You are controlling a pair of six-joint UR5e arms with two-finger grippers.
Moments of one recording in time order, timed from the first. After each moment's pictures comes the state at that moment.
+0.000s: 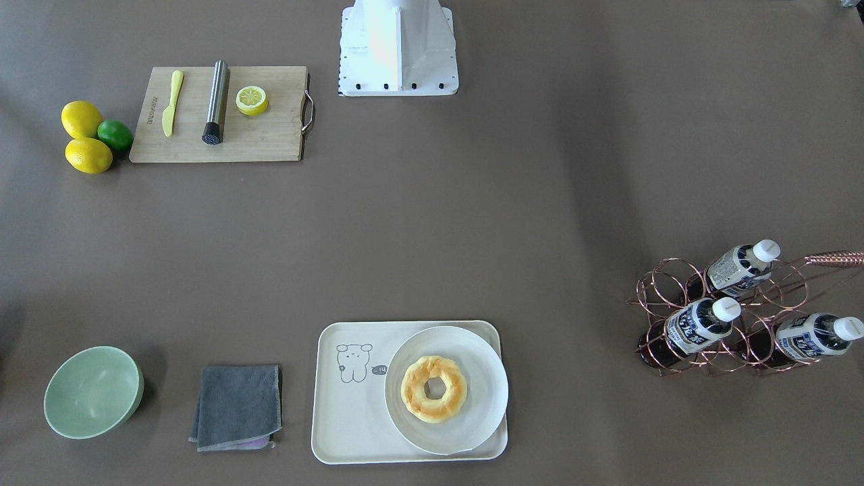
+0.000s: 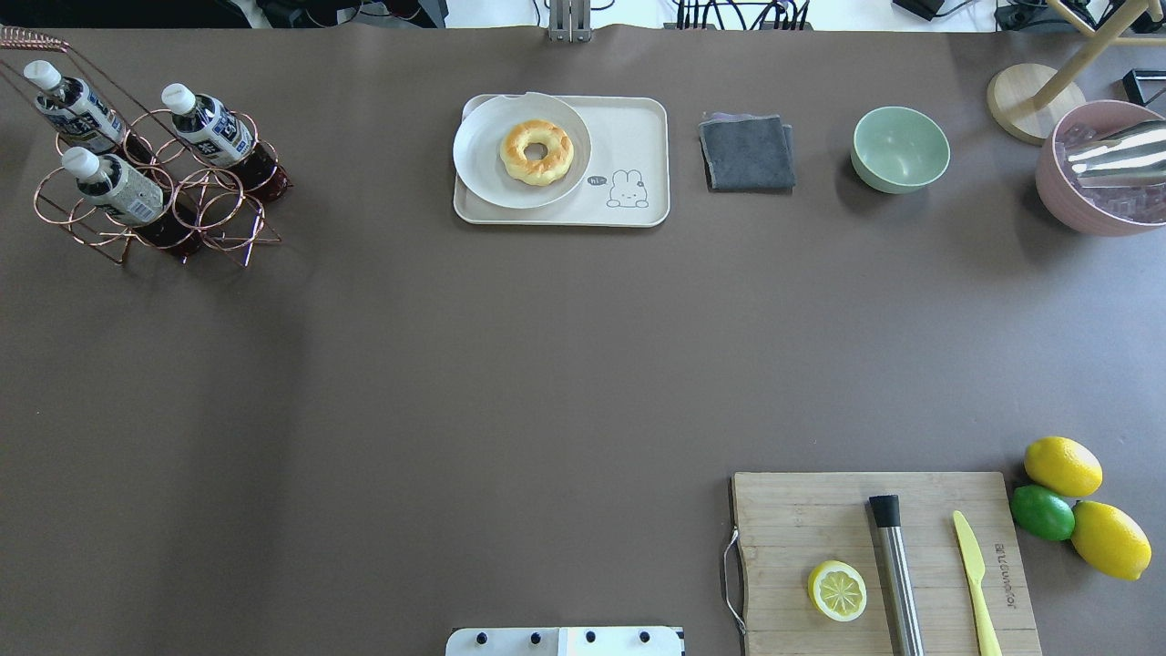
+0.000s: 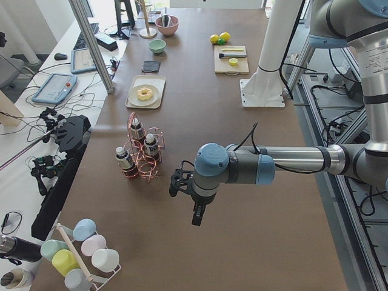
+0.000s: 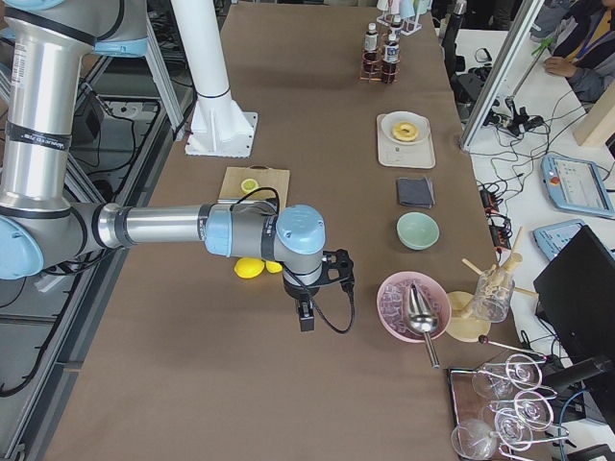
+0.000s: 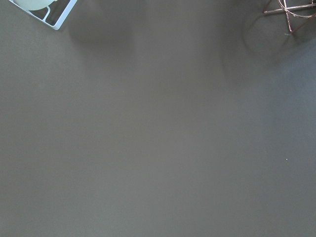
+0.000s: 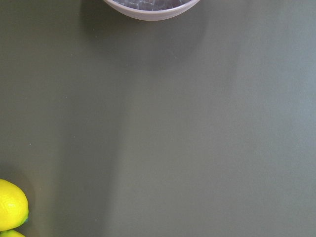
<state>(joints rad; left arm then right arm) -1.68 -1.27 -1.88 -1.61 -2.32 0.23 1.63 -1.80 1.89 -1.69 2.31 -0.27</state>
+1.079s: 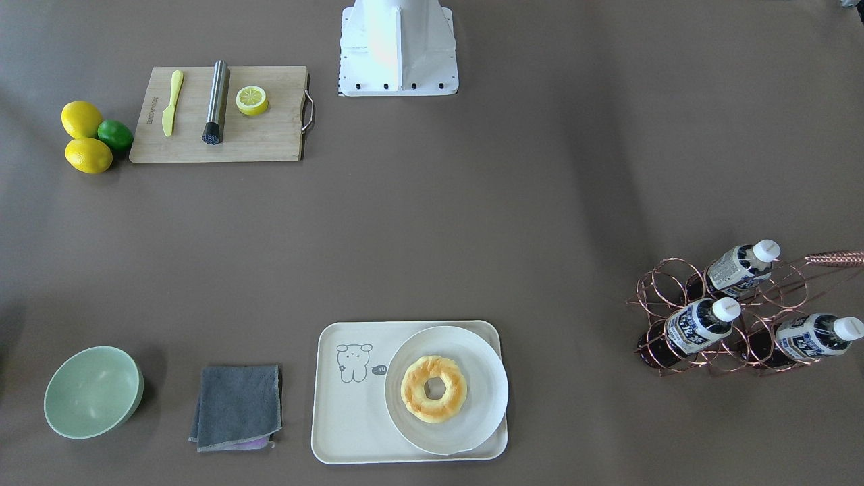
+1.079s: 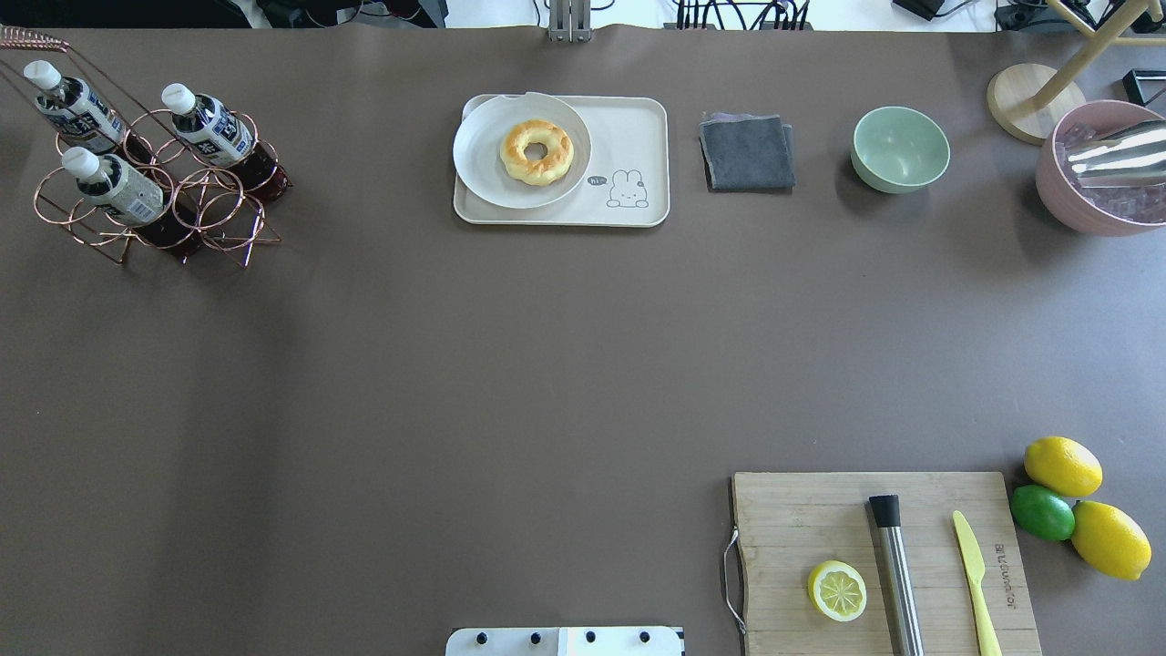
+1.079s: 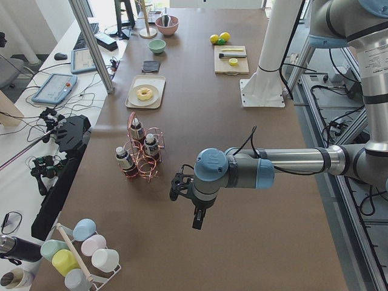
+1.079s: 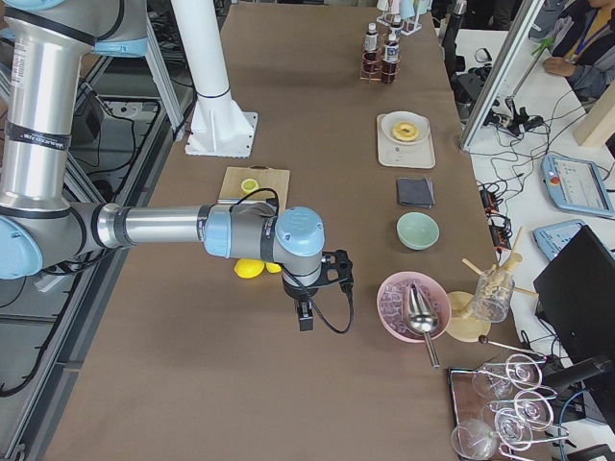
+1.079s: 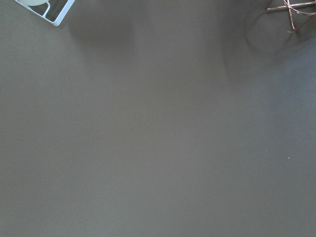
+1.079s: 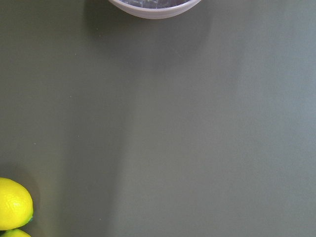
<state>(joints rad) -1.67 -1.27 -1.85 -1.64 -2.32 0.24 1.63 -1.81 1.89 -1.69 2.33 -0.27</state>
